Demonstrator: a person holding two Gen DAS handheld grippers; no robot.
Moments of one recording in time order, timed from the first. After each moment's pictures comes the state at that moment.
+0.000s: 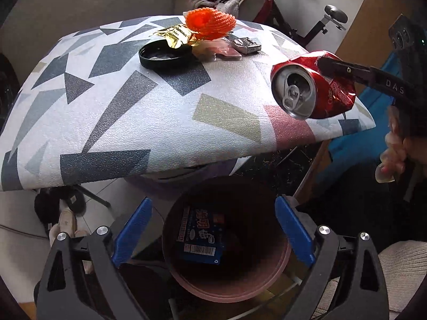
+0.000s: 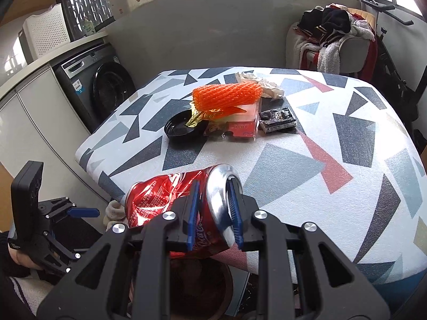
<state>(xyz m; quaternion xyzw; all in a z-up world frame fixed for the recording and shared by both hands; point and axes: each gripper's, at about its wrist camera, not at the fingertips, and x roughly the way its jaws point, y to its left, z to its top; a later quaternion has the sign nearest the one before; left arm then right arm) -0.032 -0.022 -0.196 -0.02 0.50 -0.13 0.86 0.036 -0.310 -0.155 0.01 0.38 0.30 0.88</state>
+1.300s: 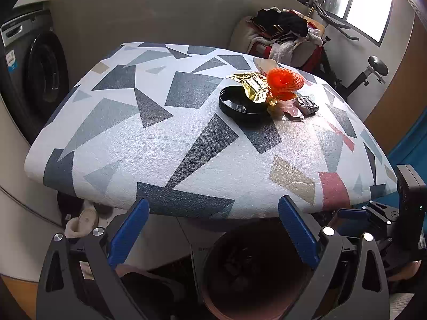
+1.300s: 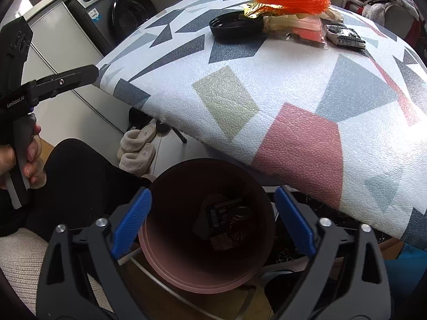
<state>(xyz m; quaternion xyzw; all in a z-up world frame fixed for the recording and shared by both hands) -0.017 0.047 -0.162 -0.08 0.44 -0.01 0.89 -0.005 -0.241 -0.235 -0.06 0.51 0.35 0.79</state>
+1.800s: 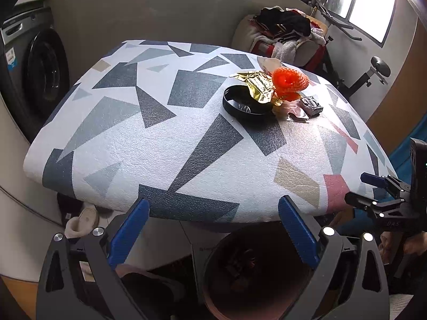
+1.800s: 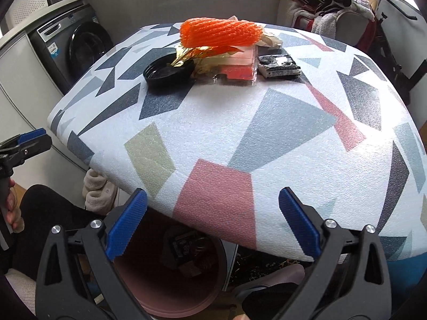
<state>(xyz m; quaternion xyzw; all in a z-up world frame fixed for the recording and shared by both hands) -0.009 0.053 -0.166 -0.08 0.44 -0.01 0.89 0.044 -0.277 -0.209 -0.04 0.47 0.23 0.85</state>
